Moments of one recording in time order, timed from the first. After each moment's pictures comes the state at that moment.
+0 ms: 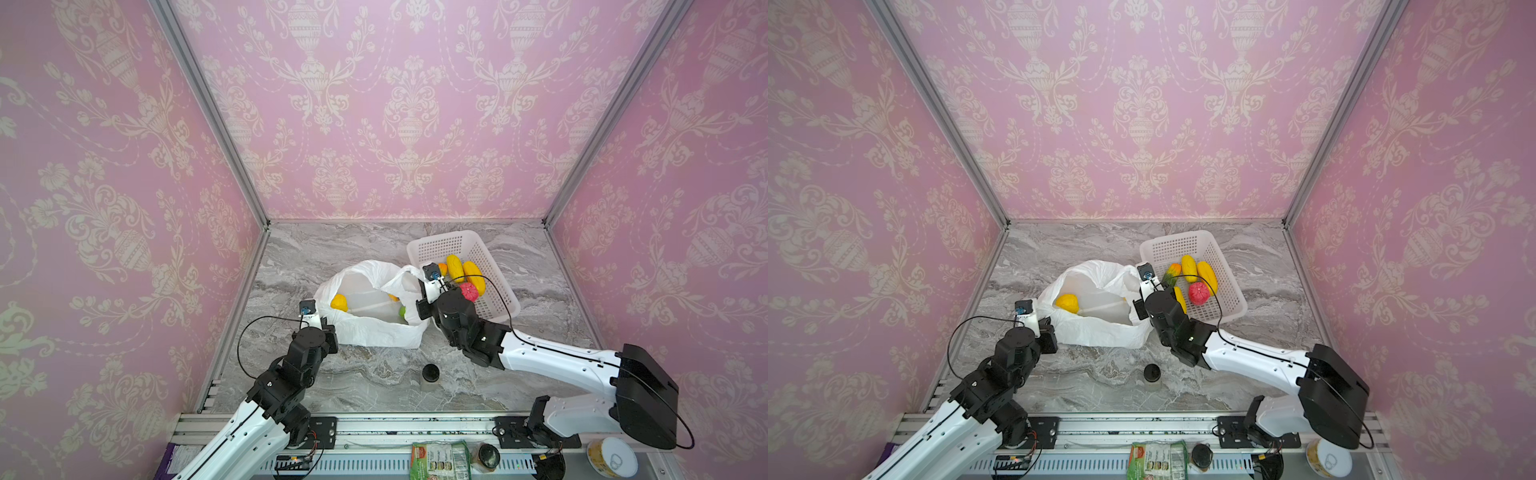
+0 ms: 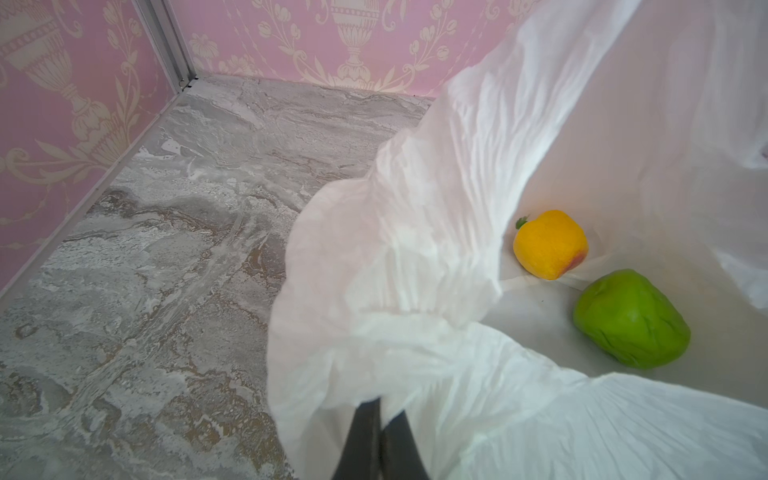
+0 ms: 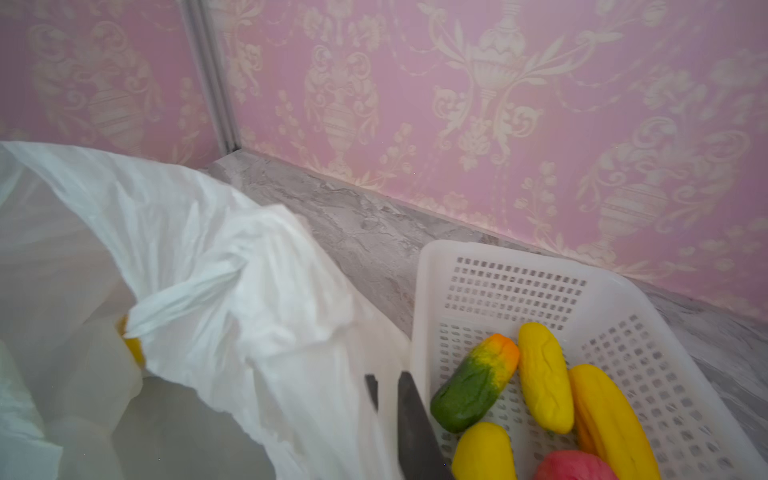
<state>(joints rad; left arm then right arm) -0.56 0.48 0.36 -0.38 -0.46 -0.39 0.93 1.31 0.78 0.28 0.68 0.09</state>
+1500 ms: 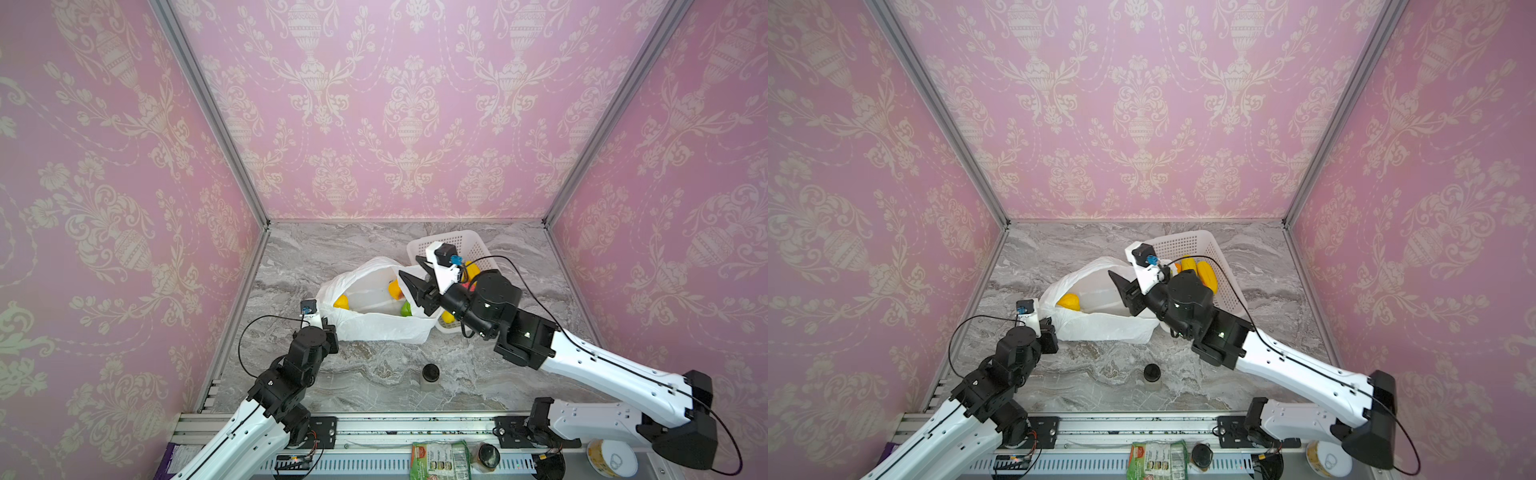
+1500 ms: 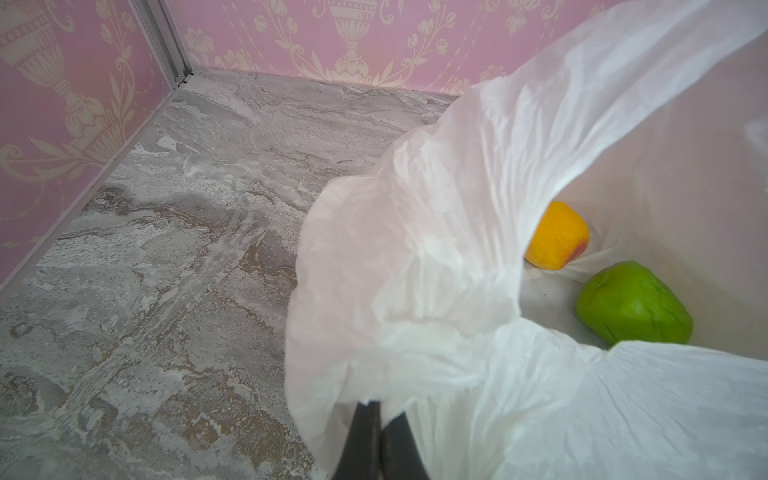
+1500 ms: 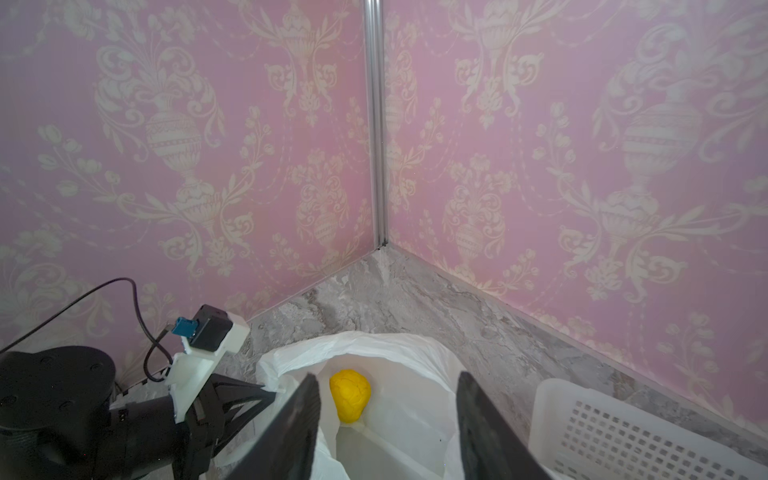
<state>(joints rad) -0.56 0.49 0.36 -0.38 -0.45 -0.39 1.02 1.26 1.13 0.04 0.23 0.04</state>
